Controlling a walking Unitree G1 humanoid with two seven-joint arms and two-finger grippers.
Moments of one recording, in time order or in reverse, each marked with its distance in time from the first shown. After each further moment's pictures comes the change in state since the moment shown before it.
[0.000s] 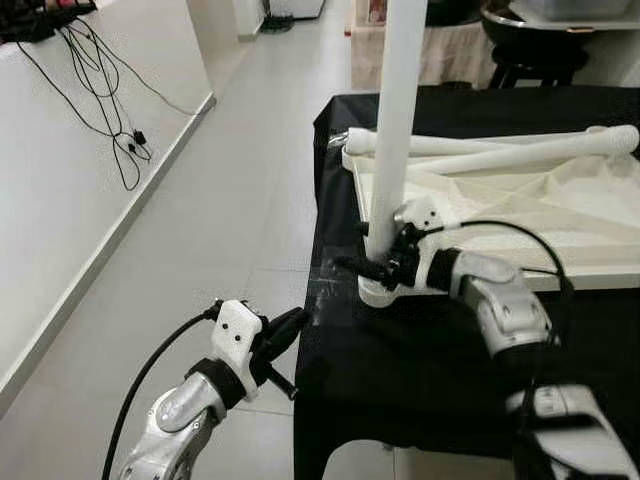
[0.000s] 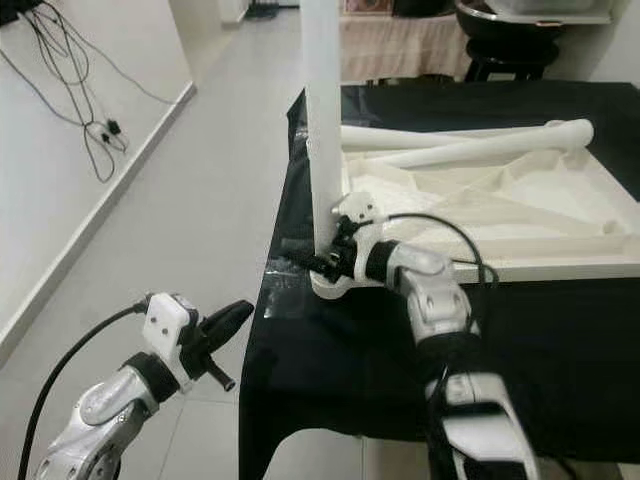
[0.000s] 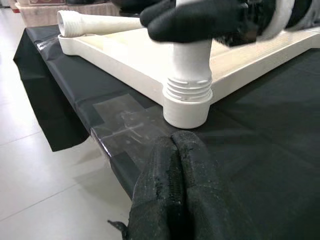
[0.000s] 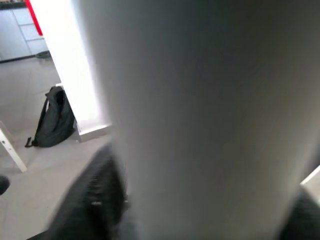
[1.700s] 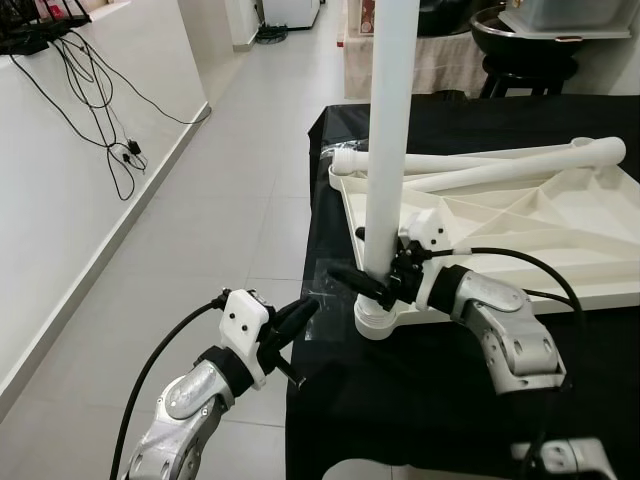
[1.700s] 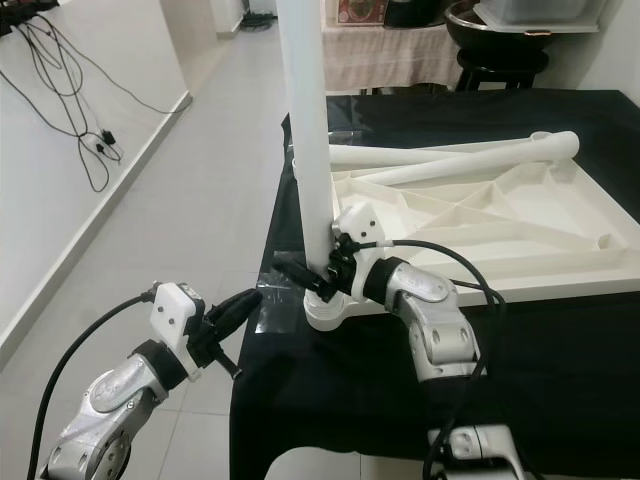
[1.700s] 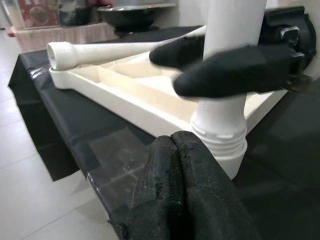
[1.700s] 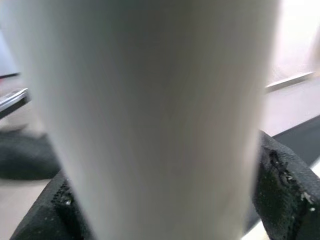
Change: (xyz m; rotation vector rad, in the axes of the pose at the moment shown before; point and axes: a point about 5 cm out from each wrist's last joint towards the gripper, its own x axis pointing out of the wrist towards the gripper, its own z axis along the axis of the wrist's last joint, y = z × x) left arm 0.013 0.002 0.008 0.030 -0.056 -0.013; right arm -0.006 0.032 -0.013 0.020 -0.028 0.087
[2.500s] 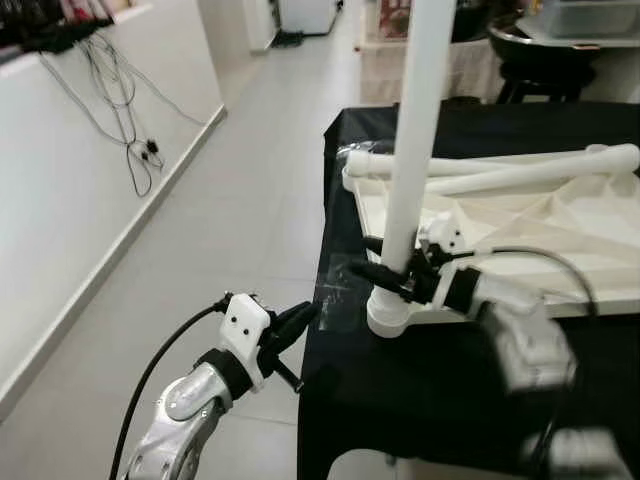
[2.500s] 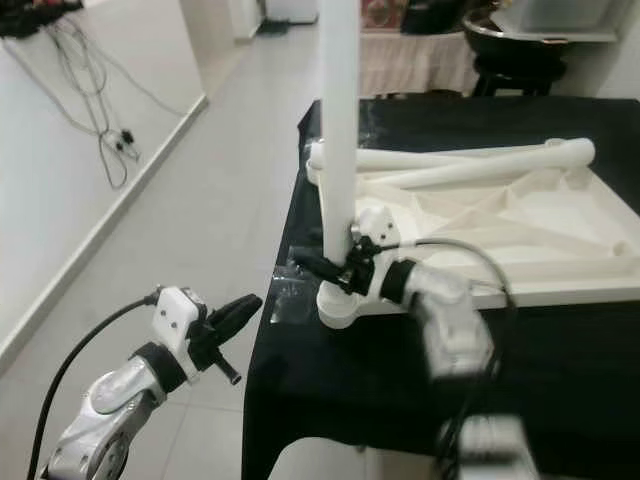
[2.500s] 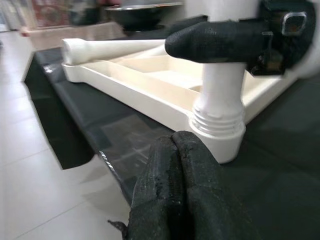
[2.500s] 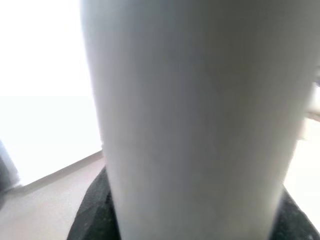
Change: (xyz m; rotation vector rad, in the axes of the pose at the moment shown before) left arm 0.000 0.002 -0.005 0.001 0.021 -0.009; right arm -0.010 0.023 -0.024 0.051 -0.059 -0.566
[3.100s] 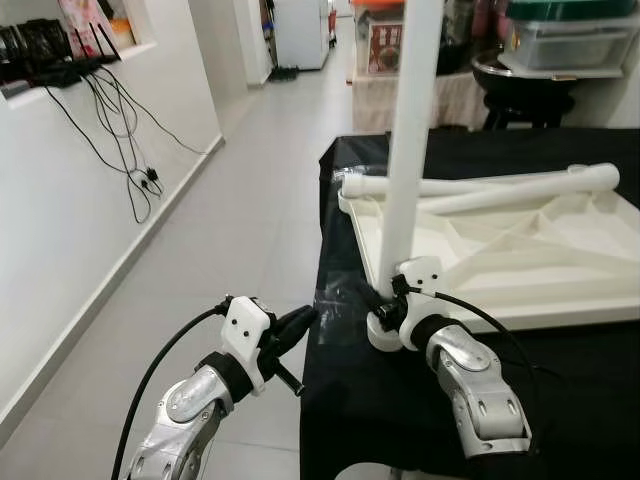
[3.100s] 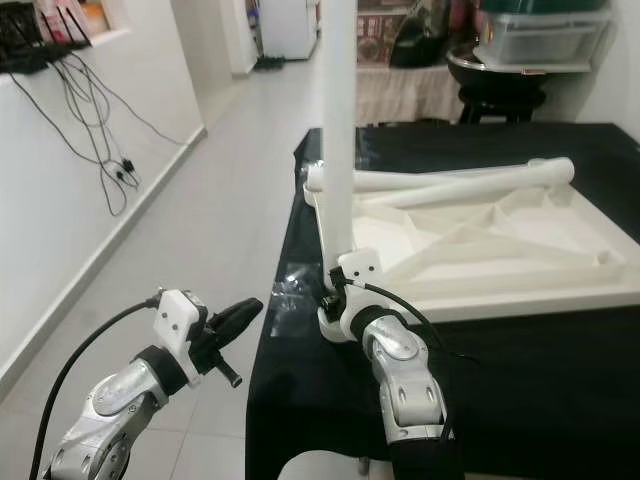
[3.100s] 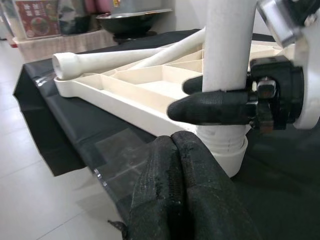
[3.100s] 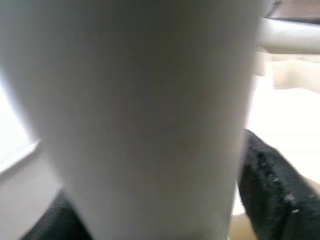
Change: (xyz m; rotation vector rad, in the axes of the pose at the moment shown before) left arm 0.007 0.004 0.002 -0.006 -0.015 0.001; right arm 0.007 0.003 -0.014 0.027 0.106 -0.030
